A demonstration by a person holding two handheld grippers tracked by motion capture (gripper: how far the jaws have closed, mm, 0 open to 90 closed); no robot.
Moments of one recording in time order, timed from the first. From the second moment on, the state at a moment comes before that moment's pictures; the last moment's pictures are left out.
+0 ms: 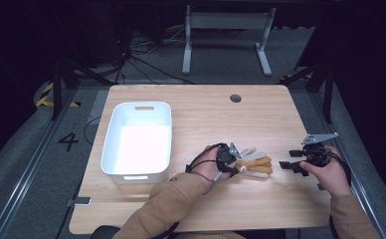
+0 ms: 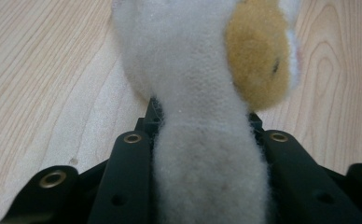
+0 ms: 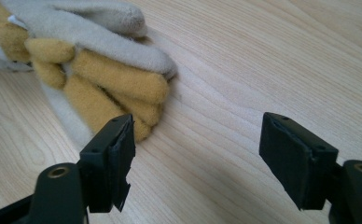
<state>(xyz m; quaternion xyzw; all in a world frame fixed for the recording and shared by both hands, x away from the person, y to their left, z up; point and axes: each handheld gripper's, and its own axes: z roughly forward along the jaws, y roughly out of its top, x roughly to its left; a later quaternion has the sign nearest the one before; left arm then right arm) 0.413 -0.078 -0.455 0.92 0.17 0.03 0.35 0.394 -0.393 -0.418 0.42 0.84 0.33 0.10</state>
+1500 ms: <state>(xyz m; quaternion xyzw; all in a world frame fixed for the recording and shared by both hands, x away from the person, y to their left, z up) 0.406 0.011 -0.352 0.86 0.31 0.05 0.40 0.429 -0.366 -0.416 0.39 0.85 0.34 0.09</state>
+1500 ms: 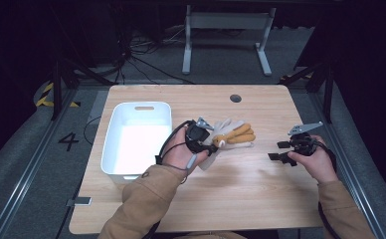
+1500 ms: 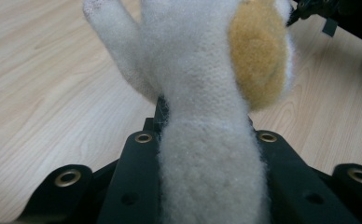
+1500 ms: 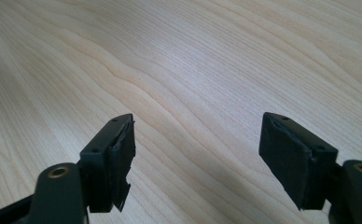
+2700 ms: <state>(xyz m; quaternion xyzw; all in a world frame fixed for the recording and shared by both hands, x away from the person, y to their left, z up) 0.408 0.114 -0.309 0.81 0.43 0.10 0.39 0.429 -0.366 -0.422 0.39 0.86 0.33 0.08</state>
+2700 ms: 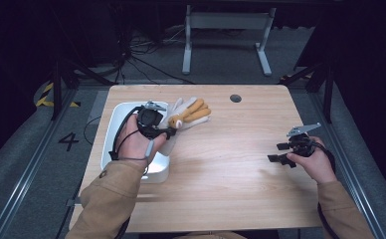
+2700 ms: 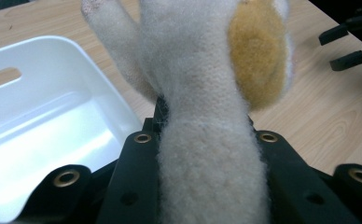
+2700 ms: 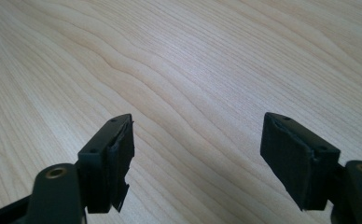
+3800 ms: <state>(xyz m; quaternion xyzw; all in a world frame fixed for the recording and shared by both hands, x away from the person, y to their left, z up) 0.423 0.173 -0.354 0.74 0.54 0.12 0.39 0.430 -0.363 -0.429 0.40 0.85 0.34 0.10</state>
